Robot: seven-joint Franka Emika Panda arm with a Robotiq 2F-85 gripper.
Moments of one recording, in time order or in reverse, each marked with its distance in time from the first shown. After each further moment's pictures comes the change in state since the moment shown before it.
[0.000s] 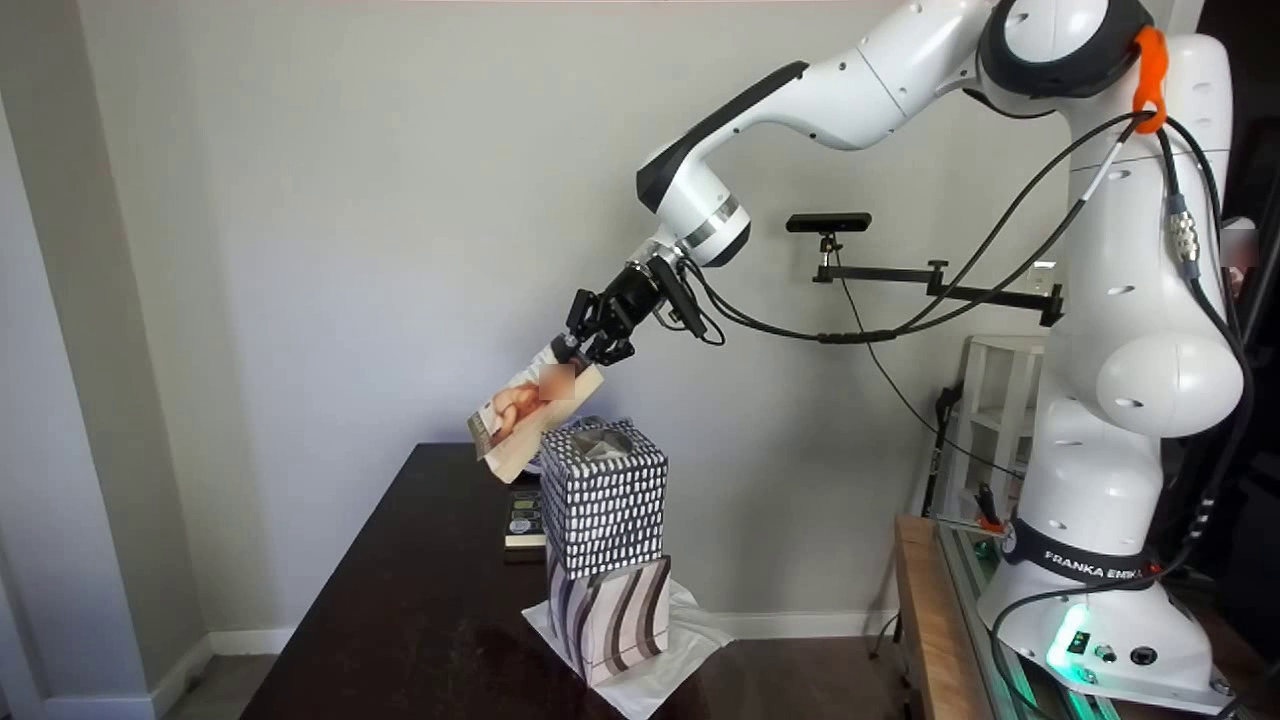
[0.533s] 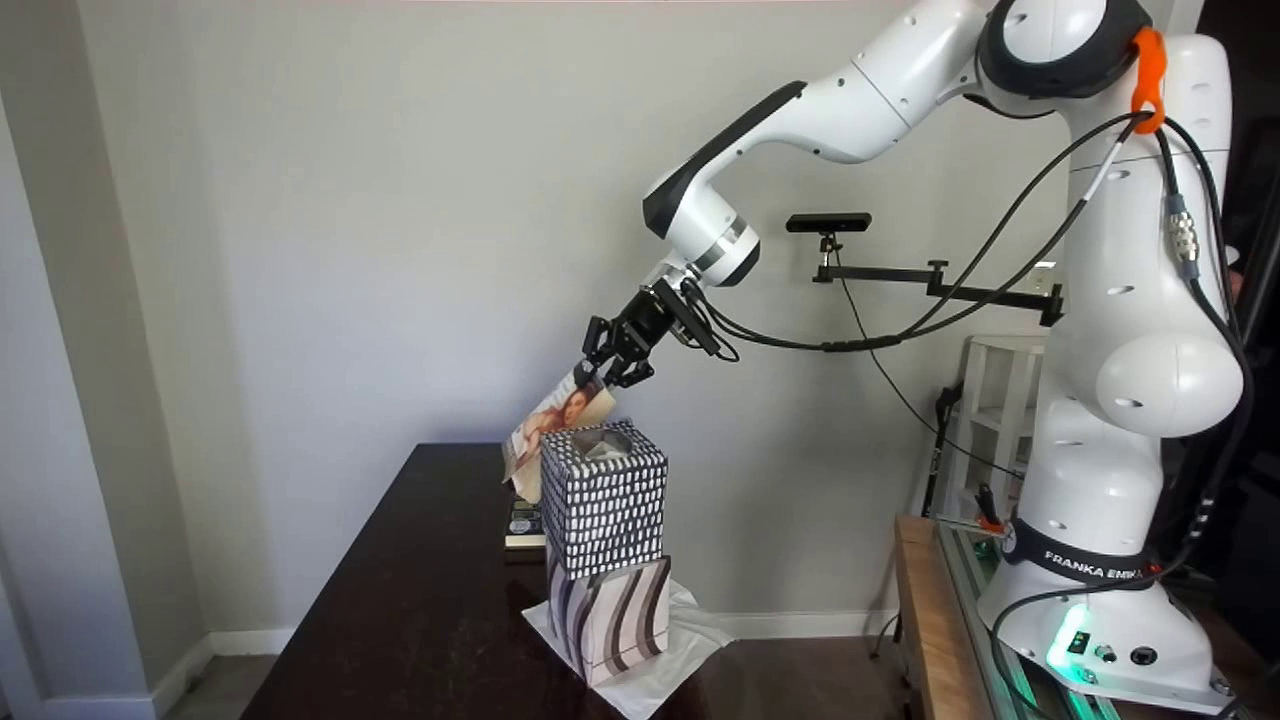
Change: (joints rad) arm -0.003 0.002 -0.002 -0.086 0.009 0.136 0.088
